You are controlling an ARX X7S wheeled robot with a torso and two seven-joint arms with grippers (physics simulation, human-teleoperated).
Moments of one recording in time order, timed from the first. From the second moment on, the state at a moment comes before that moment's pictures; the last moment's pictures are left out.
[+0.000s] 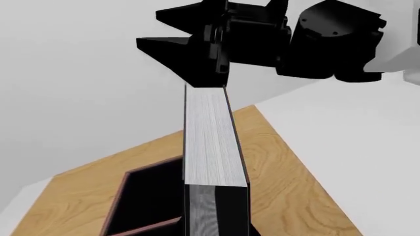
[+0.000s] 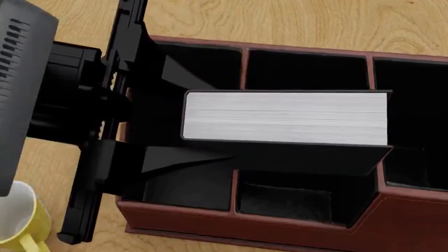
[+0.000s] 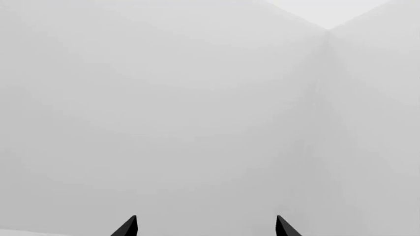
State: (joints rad) left arm -1.34 -0.39 0.61 0.13 -0.66 -0.52 1.05; right arm 0.21 1.10 0.47 -0.98 1.01 0.52 0.80
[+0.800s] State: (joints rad) left arm -1.30 -0.32 0.67 -0.07 -0.59 -0.38 1.12; right arm 0.23 1.12 0.42 -0.96 0.99 0.51 0.81
